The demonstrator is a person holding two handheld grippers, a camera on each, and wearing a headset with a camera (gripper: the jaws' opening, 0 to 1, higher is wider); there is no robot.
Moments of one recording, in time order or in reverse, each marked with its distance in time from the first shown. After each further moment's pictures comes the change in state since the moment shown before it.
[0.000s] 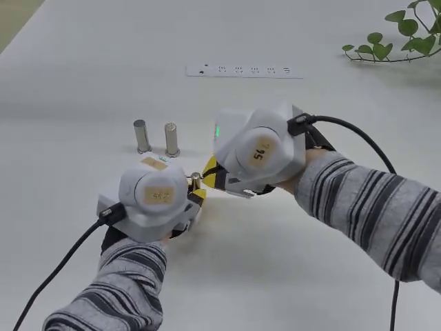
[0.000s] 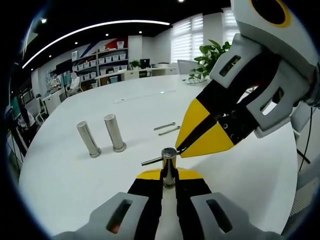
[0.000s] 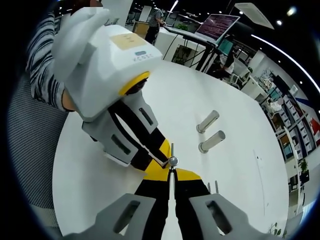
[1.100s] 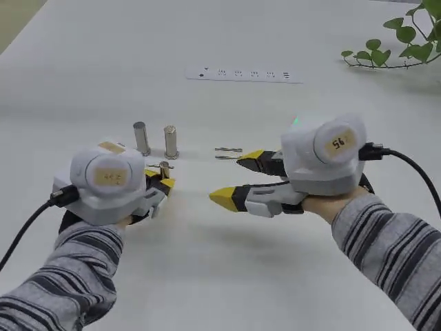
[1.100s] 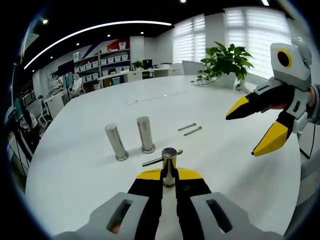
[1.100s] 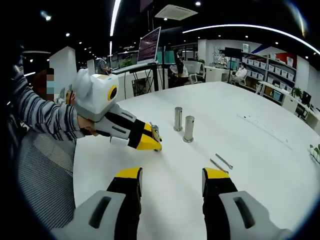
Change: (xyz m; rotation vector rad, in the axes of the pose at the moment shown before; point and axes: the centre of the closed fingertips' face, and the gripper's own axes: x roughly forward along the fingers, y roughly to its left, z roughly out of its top) left arm -0.017 0.055 0.005 0.017 0.000 0.017; right arm -0.031 -0.006 -0.023 0.600 -0.263 -0.113
